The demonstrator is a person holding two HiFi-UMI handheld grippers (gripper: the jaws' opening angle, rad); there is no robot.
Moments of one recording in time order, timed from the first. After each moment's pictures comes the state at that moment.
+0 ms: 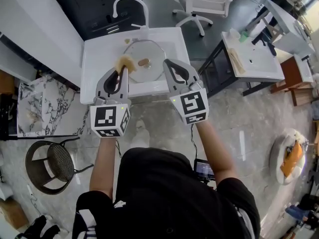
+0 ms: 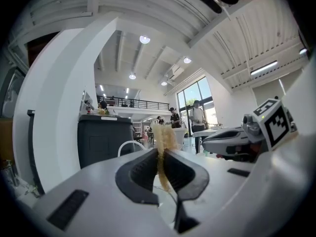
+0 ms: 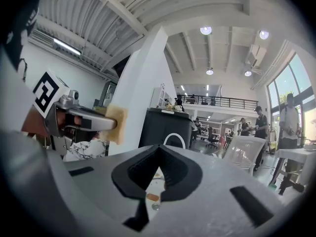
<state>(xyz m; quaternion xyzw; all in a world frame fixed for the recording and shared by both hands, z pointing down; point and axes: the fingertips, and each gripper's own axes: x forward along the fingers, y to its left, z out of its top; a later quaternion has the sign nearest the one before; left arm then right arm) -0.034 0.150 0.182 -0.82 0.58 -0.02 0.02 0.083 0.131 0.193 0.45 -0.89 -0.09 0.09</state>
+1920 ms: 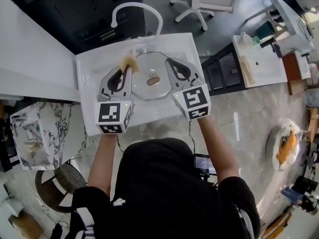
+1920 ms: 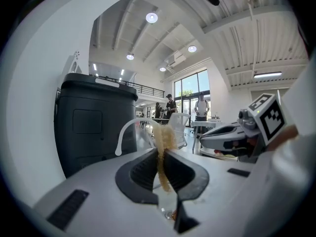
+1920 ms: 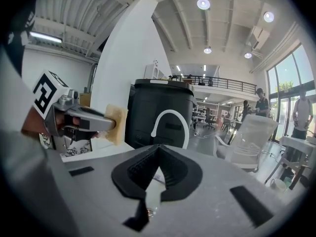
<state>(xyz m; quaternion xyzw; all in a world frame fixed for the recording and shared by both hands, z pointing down) -0.107 -0.068 0.267 -0.85 0.52 -0.06 -0.07 0.010 -0.079 0.272 0.47 -0.87 -0.01 0.17</state>
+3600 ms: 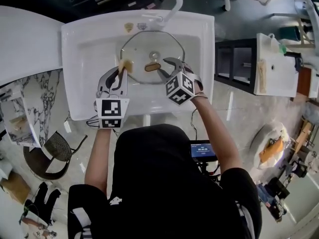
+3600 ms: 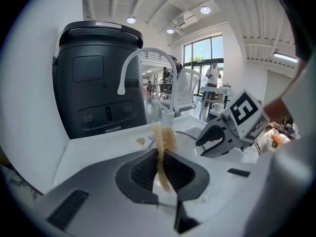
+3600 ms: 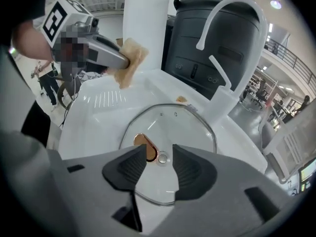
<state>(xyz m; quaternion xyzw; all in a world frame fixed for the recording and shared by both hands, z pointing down) -0.116 -0.081 0.463 -0.79 0.54 -0.25 -0.17 0.012 -0.090 0.549 0.19 -0.85 0.03 0.49</state>
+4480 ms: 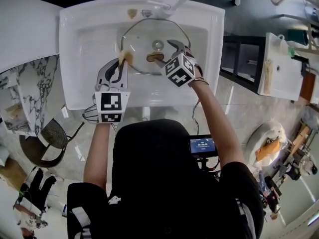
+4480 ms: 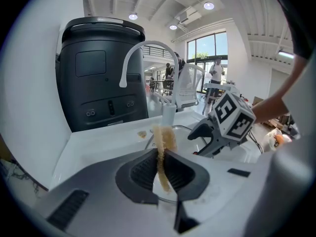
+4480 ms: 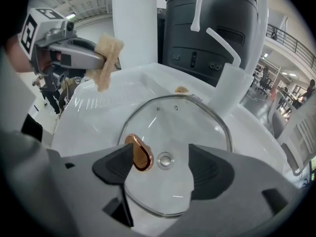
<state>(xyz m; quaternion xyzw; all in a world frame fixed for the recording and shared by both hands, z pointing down) -0.117 -0.073 0.483 -0.77 0.55 -0.26 -0.18 -0.001 -0.110 0.587 0.18 -0.85 0.09 0.49</state>
